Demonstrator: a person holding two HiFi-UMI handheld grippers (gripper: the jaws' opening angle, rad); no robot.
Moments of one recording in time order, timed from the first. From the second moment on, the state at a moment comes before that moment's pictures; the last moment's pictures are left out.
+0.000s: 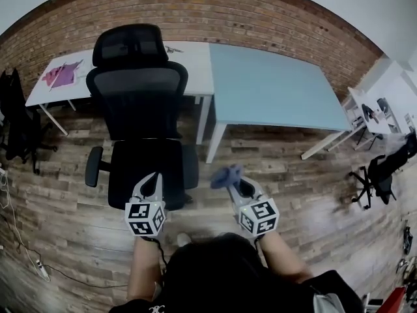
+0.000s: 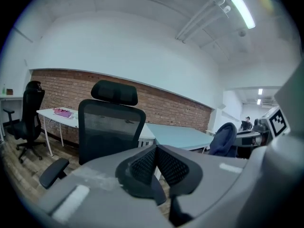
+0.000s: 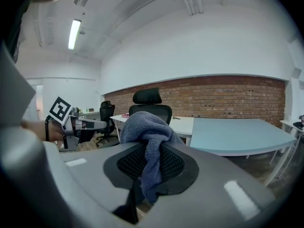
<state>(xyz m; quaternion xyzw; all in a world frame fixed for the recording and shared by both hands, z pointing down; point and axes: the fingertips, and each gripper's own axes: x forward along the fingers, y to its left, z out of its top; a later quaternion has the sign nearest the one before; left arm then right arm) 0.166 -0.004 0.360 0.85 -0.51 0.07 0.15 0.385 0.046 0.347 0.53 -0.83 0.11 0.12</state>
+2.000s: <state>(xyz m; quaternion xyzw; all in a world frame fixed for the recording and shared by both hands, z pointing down) 0.171 -0.081 0.495 0.73 -0.59 0.16 0.30 0.343 -0.194 0.586 0.33 -0.87 0.20 0.32</state>
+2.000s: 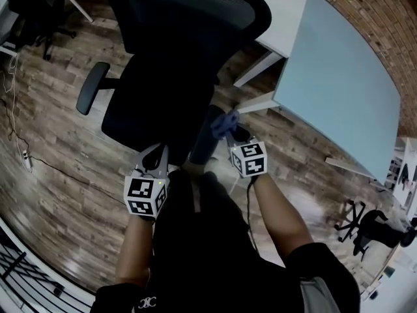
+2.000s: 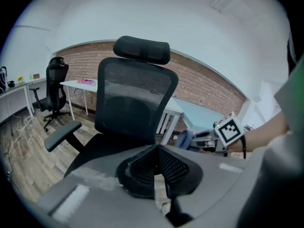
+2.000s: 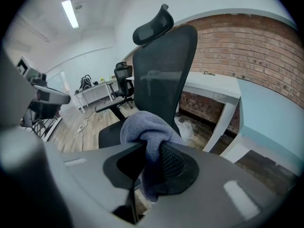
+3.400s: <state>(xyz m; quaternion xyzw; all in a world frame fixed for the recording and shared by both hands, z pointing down) 0.163 -0.062 0.495 0.74 -0.59 0.15 0.31 0.281 -0.080 0.676 0.20 -0.84 0.25 0.44</state>
